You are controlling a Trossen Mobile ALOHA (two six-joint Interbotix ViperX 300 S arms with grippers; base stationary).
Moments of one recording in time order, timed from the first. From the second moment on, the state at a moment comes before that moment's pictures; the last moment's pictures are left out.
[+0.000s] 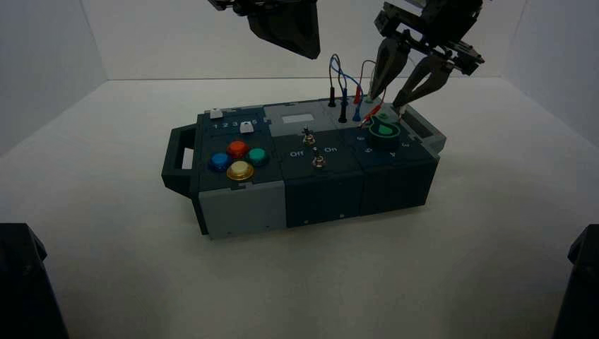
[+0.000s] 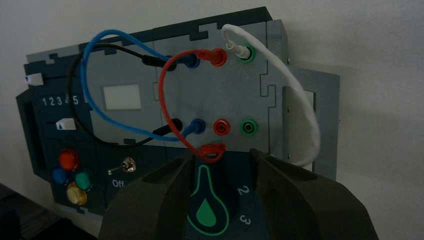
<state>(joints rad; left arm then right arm) -0.86 -0.24 0.78 -0.26 0.34 0.13 0.26 0.02 0.71 0.60 0.64 -0.27</state>
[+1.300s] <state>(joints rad) -0.86 -0.24 0.78 -0.26 0.34 0.13 0.26 0.11 0.66 0.60 0.67 -0.28</state>
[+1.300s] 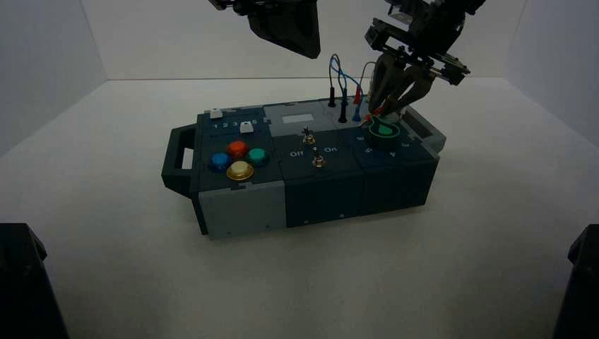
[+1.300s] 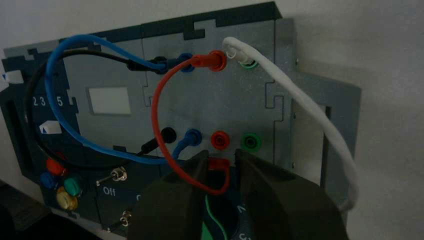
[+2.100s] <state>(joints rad) -0.86 -0.24 0.78 -0.26 0.34 0.13 0.26 0.09 0.64 0.61 0.73 -0.30</state>
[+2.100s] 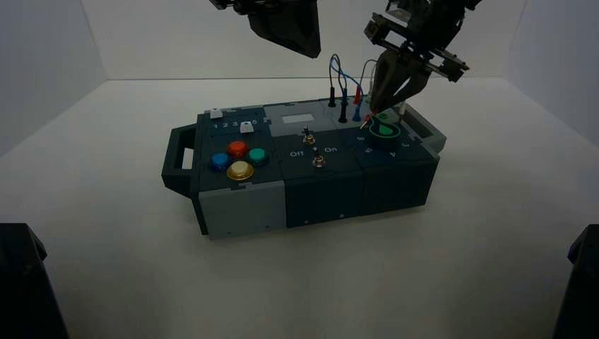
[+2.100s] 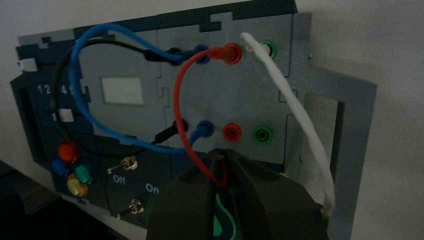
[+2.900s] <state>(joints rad) -0.86 -0.24 0.78 -0.26 0.34 0.13 0.26 0.04 0.64 0.60 0.83 -0.33</state>
